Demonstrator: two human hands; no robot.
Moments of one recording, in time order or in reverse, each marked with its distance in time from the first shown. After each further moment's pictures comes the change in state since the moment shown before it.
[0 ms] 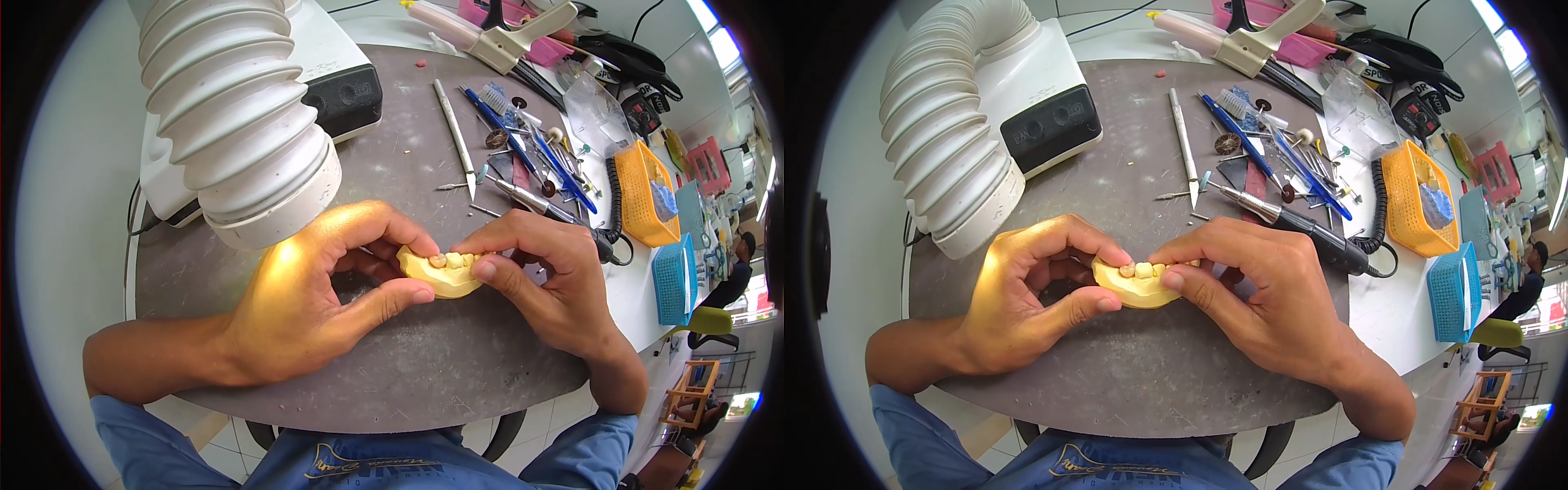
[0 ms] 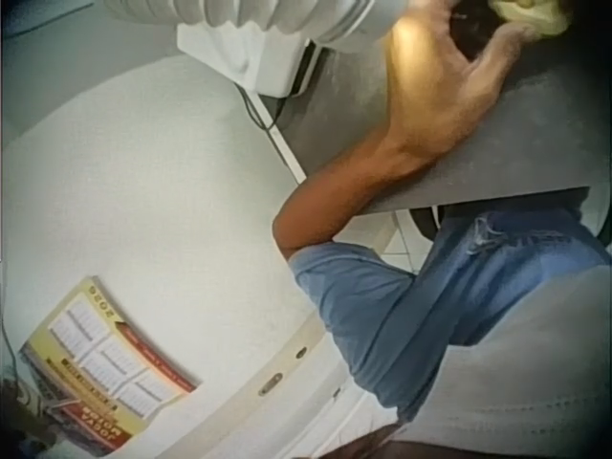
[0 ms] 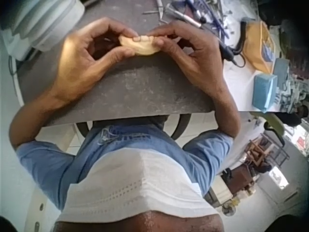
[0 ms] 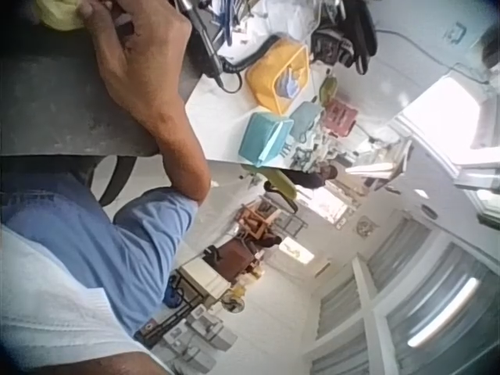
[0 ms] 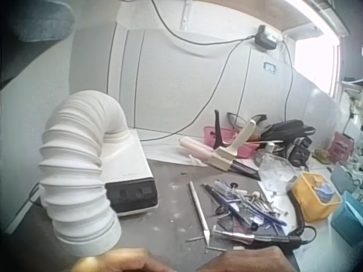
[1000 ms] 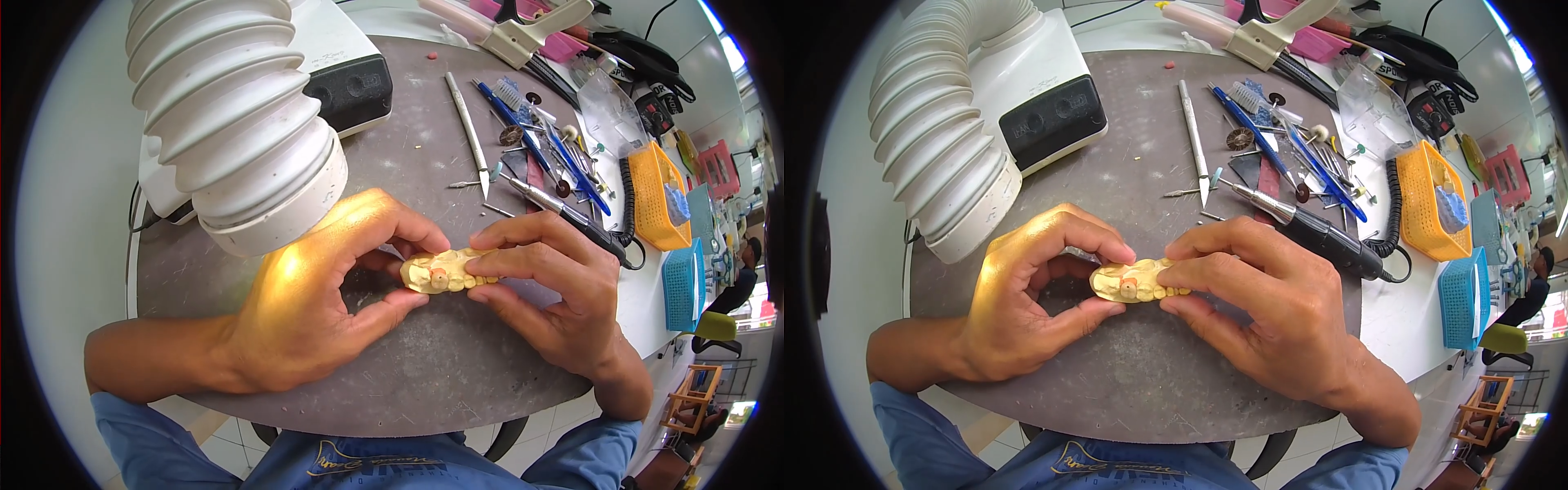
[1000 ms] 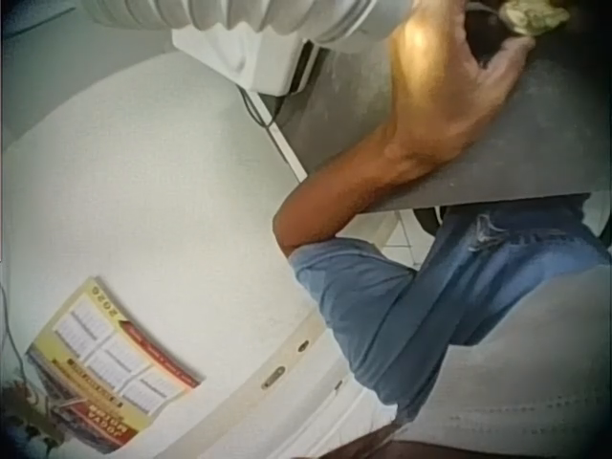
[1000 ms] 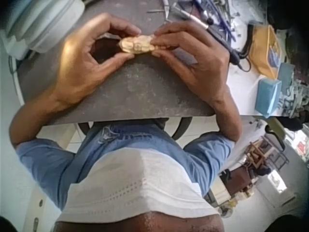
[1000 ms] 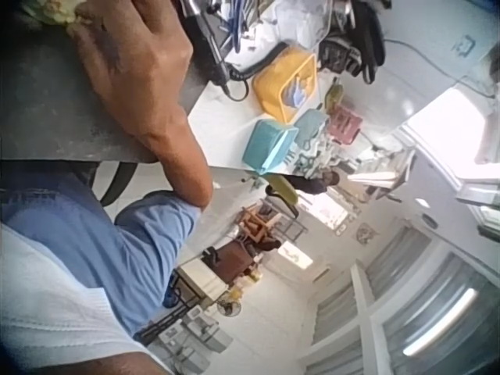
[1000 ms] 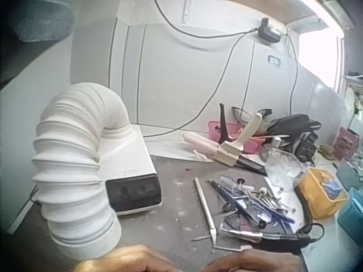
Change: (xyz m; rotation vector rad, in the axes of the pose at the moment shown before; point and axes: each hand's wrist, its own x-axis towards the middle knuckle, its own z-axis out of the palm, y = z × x) left_hand 0.002 -0.004 0.000 0.195 0.036 0.119; right_hand -0.002 0.000 0.005 -0.269 0.087 -0.210
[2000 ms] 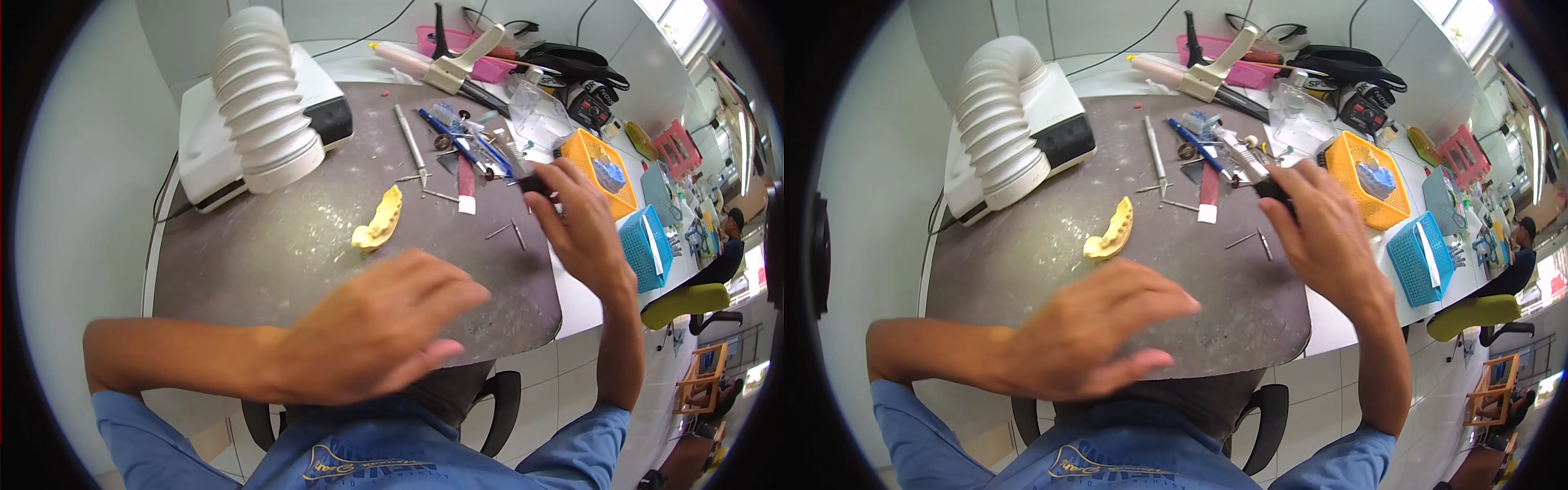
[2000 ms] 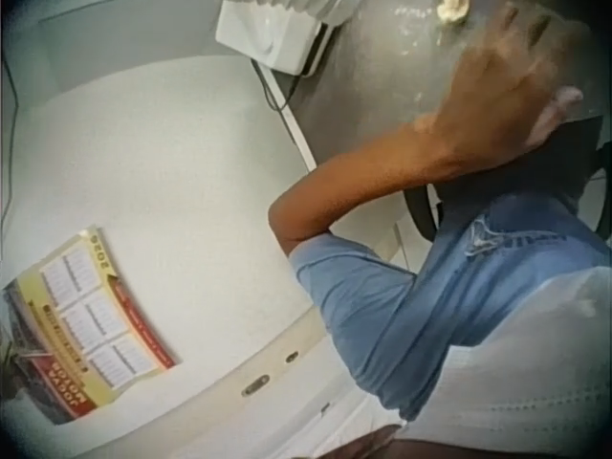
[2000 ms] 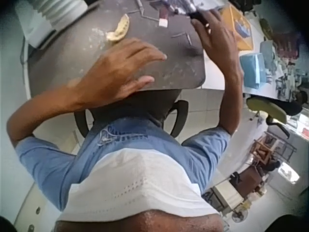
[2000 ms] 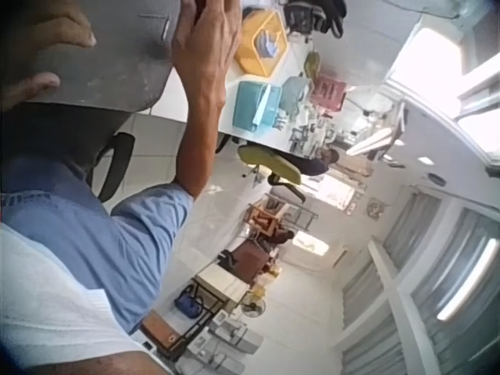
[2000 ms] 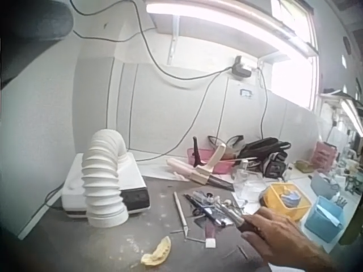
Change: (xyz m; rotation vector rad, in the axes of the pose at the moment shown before) left_hand -0.022 0.042 0.053 0.563 -0.132 0.511; right_hand -0.040 0.004 -0.075 -0.481 0.052 0.282
